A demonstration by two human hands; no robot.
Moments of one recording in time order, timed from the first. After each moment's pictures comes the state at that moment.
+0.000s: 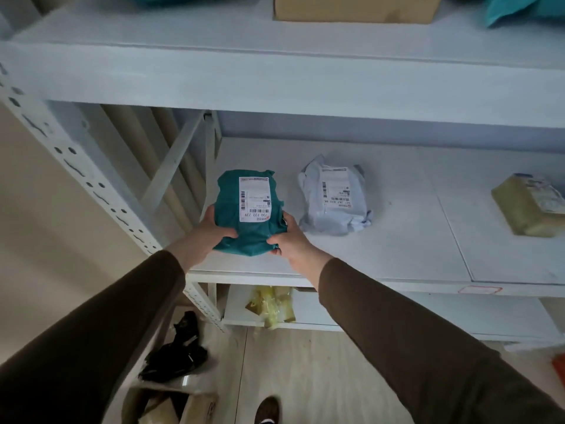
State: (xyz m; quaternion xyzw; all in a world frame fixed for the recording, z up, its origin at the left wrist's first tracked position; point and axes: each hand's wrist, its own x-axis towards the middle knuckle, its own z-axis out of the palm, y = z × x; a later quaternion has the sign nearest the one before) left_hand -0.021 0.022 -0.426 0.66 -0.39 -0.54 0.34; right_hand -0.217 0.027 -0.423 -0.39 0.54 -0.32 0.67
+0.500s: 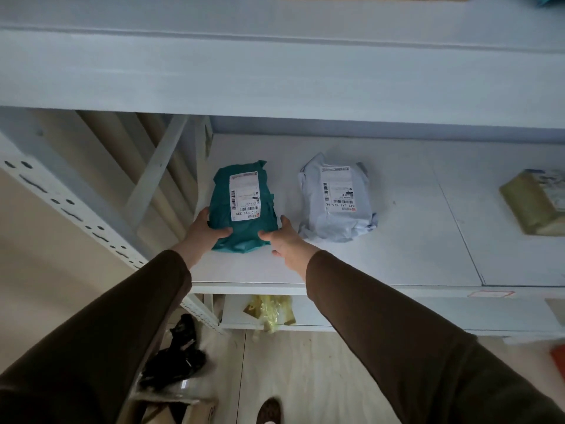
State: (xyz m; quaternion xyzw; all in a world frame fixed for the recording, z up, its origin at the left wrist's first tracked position) left_hand -0.010 -0.016 -0.464 0.70 -0.41 -0.49 0.33; right_hand -0.203 -0.015 -0.453 -0.36 0.62 -0.28 0.64
